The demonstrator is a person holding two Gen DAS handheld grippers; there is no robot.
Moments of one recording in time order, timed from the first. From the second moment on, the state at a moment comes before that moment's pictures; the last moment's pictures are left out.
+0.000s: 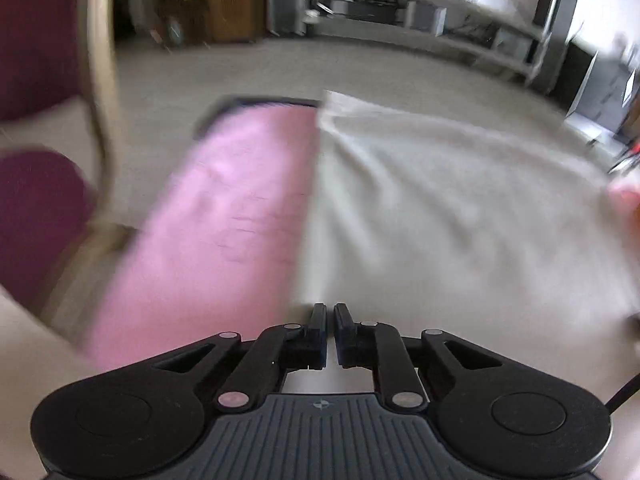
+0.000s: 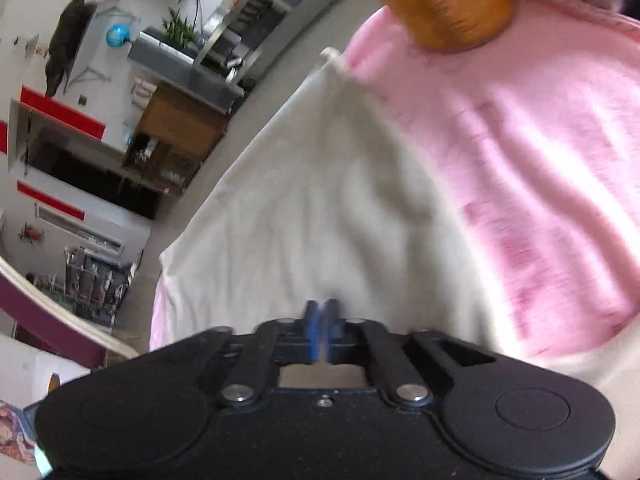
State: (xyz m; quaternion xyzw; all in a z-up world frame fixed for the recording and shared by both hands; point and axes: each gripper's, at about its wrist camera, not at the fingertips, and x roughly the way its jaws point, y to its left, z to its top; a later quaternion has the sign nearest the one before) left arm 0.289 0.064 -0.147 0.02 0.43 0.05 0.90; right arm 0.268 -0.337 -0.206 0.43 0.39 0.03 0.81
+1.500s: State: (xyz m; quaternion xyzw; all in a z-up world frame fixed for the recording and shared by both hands) left arm 0.103 0.076 -0.121 -0.02 0.44 -0.02 0.90; right arm 0.068 -0.318 -0.092 0.24 0.33 -0.07 0.91
